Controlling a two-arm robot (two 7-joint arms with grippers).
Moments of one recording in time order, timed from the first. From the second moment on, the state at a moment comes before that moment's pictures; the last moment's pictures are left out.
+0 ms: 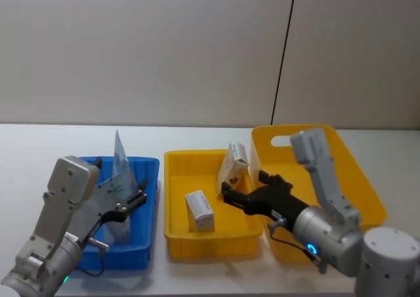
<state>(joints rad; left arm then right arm) -0.24 0.38 0.45 -1.63 -0.20 0.01 -0.01 0.27 0.27 -0.31 -1.60 0.38 0.43 0.19</state>
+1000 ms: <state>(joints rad) -0.24 0.38 0.45 -1.63 -0.20 0.01 -0.01 0.51 0.20 -0.49 -1.33 0.28 0.56 0.23</state>
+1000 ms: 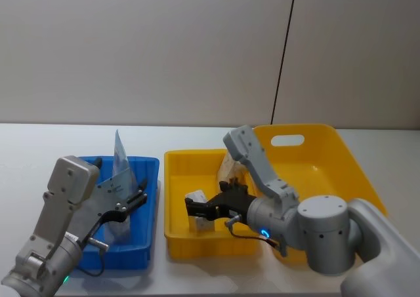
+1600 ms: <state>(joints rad) -0.24 0.38 0.45 -1.63 -0.20 0.01 -0.01 0.57 0.17 -0.53 -1.24 0.23 0.60 0.23</state>
